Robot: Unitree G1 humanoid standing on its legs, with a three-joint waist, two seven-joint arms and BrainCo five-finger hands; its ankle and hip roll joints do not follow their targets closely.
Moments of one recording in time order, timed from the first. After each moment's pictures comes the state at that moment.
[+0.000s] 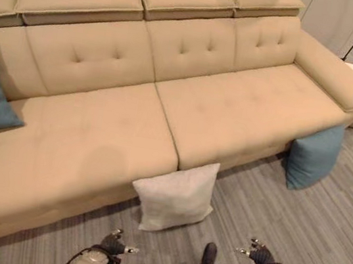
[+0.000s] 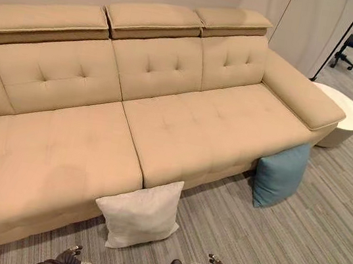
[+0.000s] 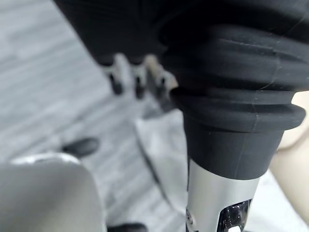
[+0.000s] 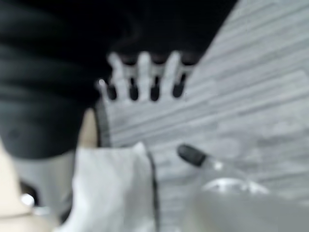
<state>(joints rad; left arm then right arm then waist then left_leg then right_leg) -0.04 0.20 -0.26 1.24 -0.17 -0.10 0.04 -0.04 -0.25 0.28 1.16 0.18 -0.12 -0.02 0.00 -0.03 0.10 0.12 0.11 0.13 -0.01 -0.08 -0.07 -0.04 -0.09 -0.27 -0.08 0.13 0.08</state>
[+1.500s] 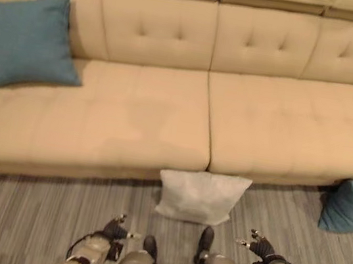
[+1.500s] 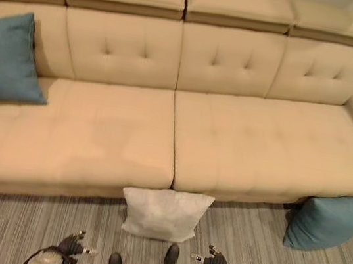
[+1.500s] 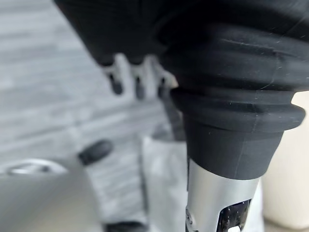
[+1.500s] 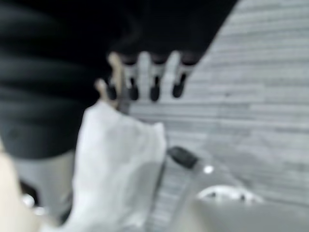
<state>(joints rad) -0.14 0.25 -0.28 1.15 -0.26 -0.14 0.05 -0.11 -0.26 0.29 1.13 0.20 -0.14 -0.05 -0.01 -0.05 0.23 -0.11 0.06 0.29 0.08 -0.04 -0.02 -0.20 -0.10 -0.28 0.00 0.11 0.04</state>
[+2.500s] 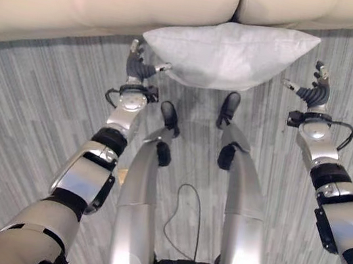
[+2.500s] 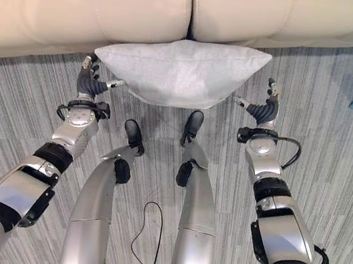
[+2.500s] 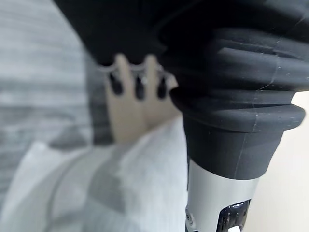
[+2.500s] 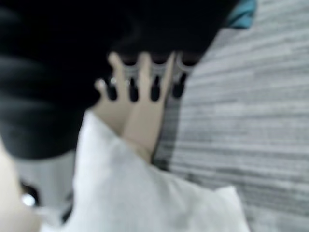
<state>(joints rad) -0.90 0.37 -0.28 0.88 -0.48 -0.25 0.42 -0.89 -0.52 0.26 0.91 0.28 -0.21 -0.38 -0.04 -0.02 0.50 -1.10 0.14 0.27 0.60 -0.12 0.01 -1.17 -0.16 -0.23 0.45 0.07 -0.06</state>
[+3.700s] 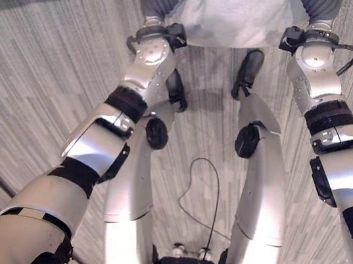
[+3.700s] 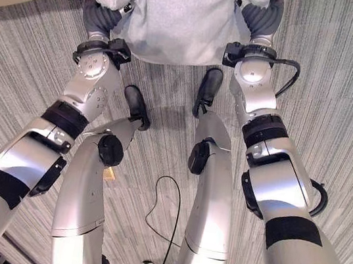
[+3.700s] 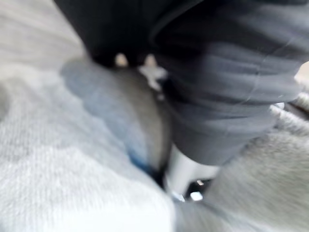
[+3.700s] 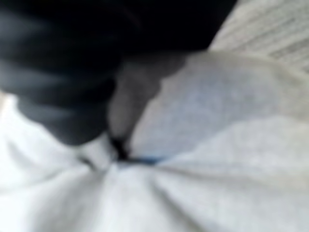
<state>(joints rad) -1.12 0.32 -0.35 0.68 -0.72 -0.30 0.53 -1.24 -0.44 0.40 0.80 0.47 -0.21 -0.47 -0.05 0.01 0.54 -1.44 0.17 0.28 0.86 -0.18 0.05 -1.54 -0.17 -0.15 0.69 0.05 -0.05</state>
